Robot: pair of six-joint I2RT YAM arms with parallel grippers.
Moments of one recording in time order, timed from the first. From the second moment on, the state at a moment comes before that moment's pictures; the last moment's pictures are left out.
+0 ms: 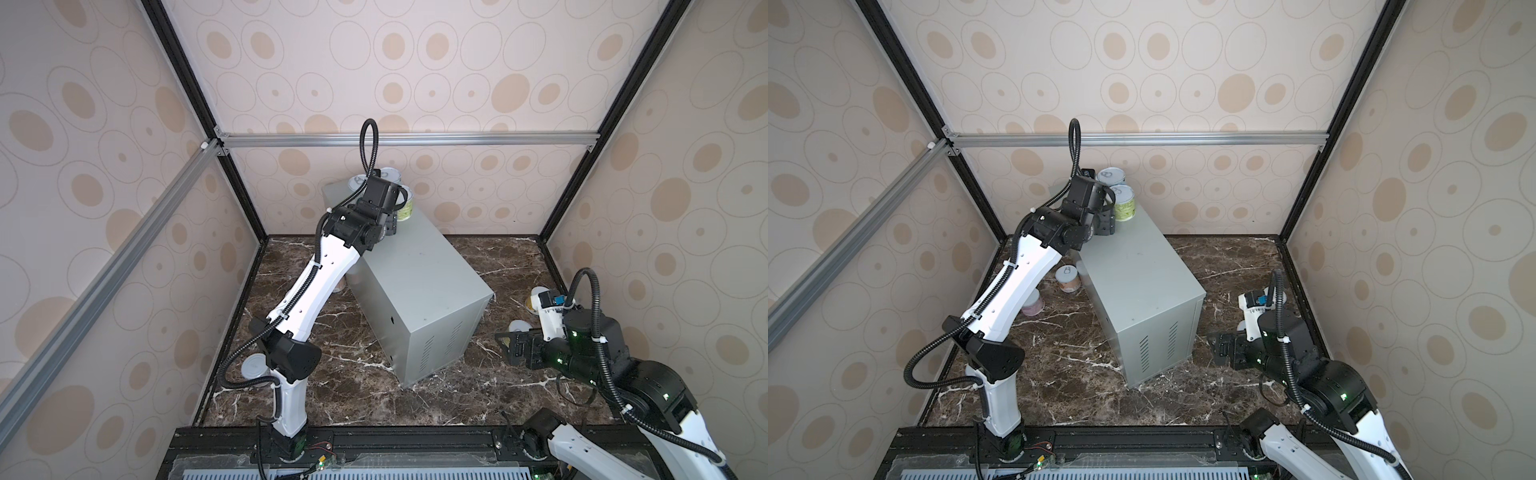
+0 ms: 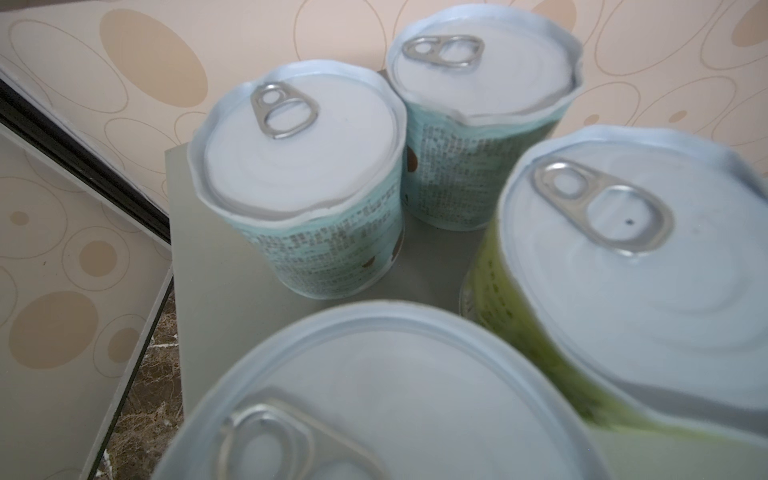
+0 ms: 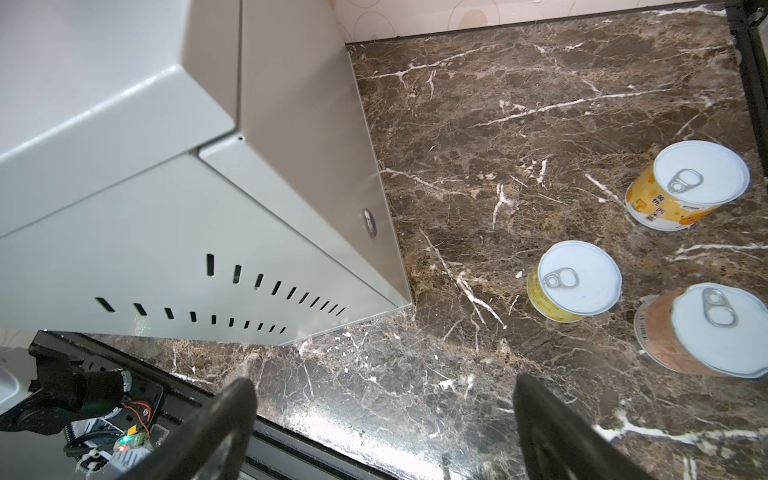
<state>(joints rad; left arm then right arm) -0.57 1.93 2.34 -1.03 -0.54 -0.30 0.55 0.66 1.14 -1.17 0.06 0.41</state>
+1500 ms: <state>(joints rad) -0.55 1.45 1.99 -0.87 -0.48 -0.26 0.55 0.73 1.38 -1.24 0.08 0.43</state>
